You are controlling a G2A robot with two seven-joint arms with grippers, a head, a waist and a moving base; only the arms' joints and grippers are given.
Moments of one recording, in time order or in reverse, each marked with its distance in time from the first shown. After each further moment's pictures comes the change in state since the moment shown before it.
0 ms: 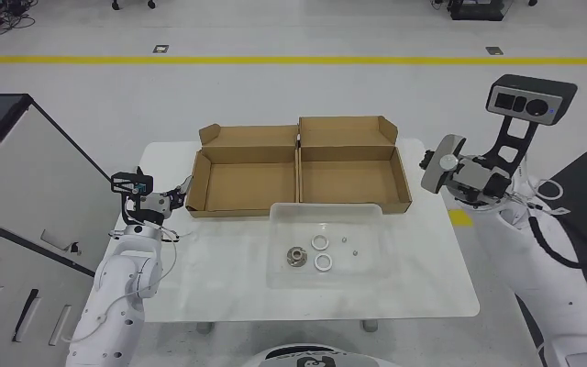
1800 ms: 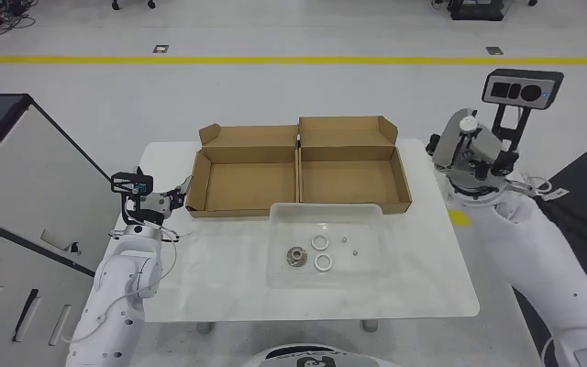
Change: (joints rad) left arm 0.000 0.000 0.000 0.000 0.000 0.000 0.000; right arm 0.048 0.056 -0.093 0.051 0.102 -0.031 -0.061
